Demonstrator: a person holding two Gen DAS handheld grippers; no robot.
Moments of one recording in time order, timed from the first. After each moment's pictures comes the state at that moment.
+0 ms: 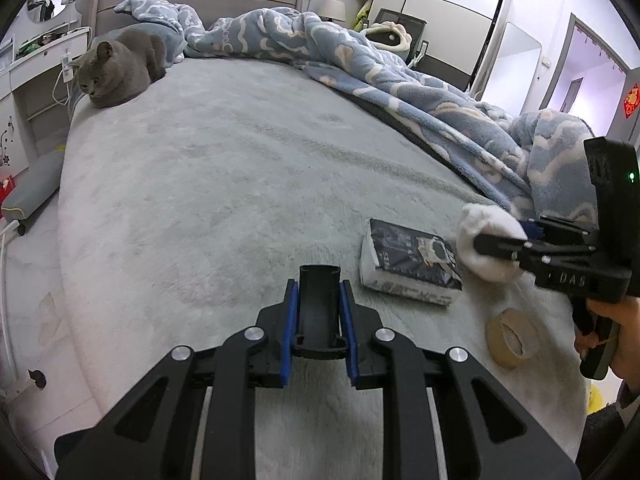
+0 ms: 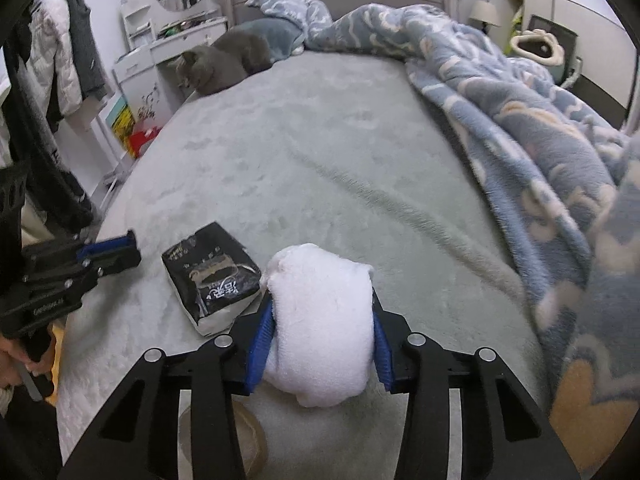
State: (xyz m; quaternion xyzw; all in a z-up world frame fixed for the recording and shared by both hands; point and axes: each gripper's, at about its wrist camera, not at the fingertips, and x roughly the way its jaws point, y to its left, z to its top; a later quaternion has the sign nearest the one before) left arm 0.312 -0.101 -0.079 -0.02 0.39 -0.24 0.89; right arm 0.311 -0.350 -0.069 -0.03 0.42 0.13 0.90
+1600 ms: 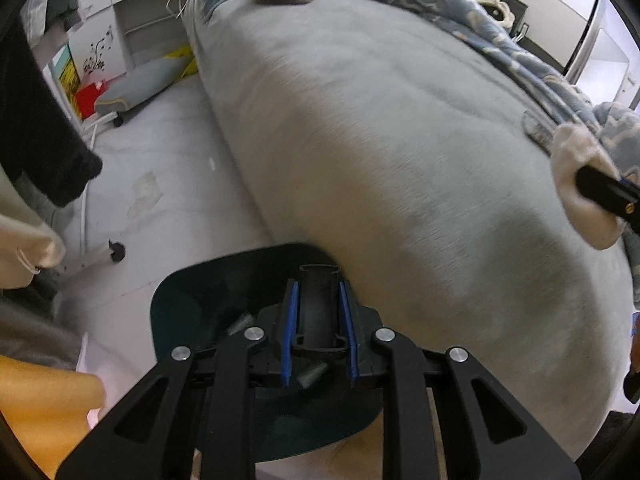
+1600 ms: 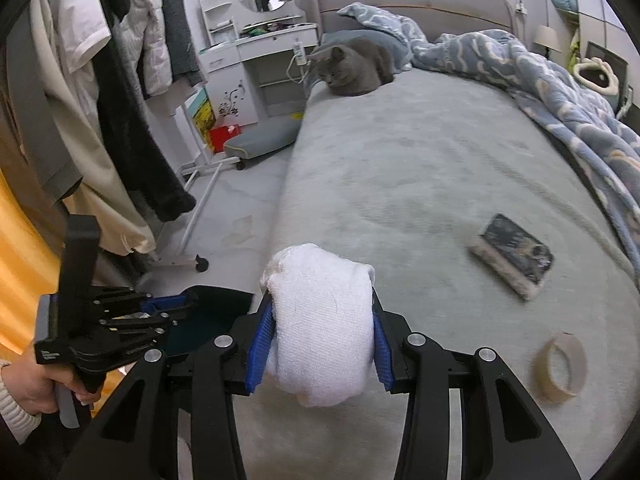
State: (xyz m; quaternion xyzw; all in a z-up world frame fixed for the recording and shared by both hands) left arm 0.206 0.085 -0.125 -0.03 0.51 -0.07 0.86; right arm 0.216 -0.149 -0.054 -0.03 0.39 0.24 0.89
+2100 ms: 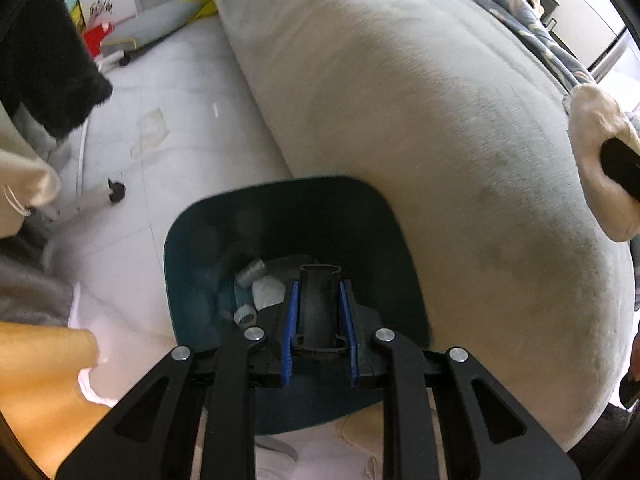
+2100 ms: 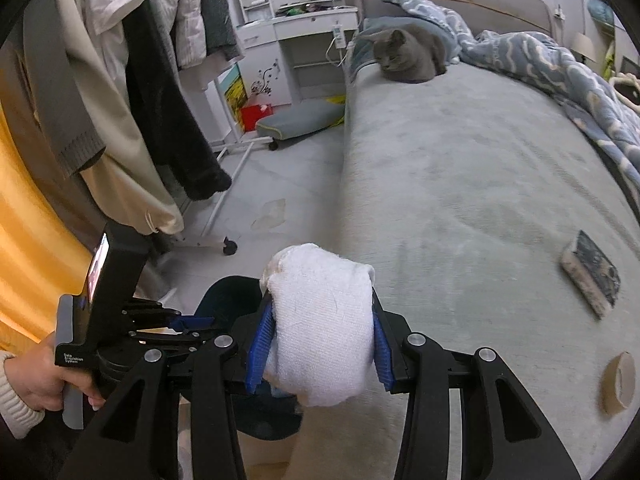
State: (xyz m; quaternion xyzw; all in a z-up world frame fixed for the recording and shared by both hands) left arm 0.199 0.133 -0.166 -0.08 0.58 -0.07 0.81; right arm 0.215 -0.079 -0.068 -0.05 0.41 0.28 0.86
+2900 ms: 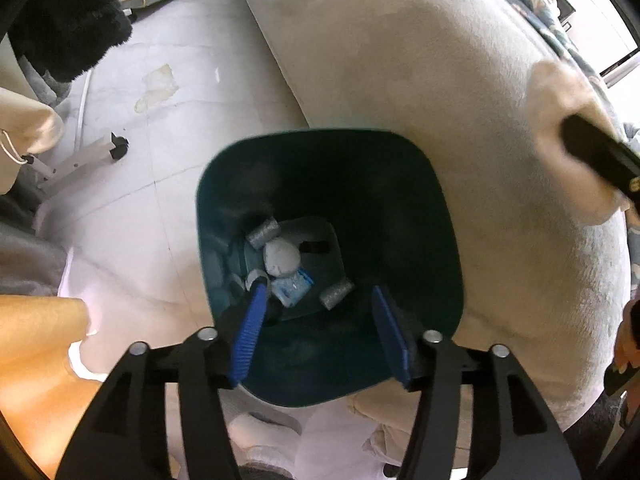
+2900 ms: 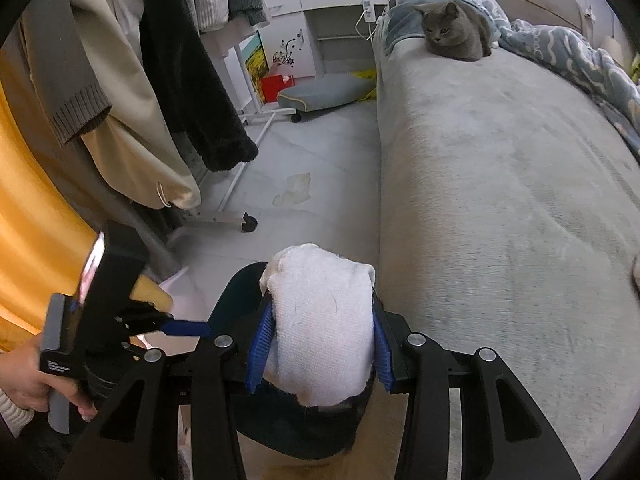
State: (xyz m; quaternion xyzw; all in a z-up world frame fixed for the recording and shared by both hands) left arm 0.181 0.176 -0.187 -0.11 0.61 -0.07 0.78; right arm 0.222 -0.005 -0.102 -0.08 0.45 0.31 0.84
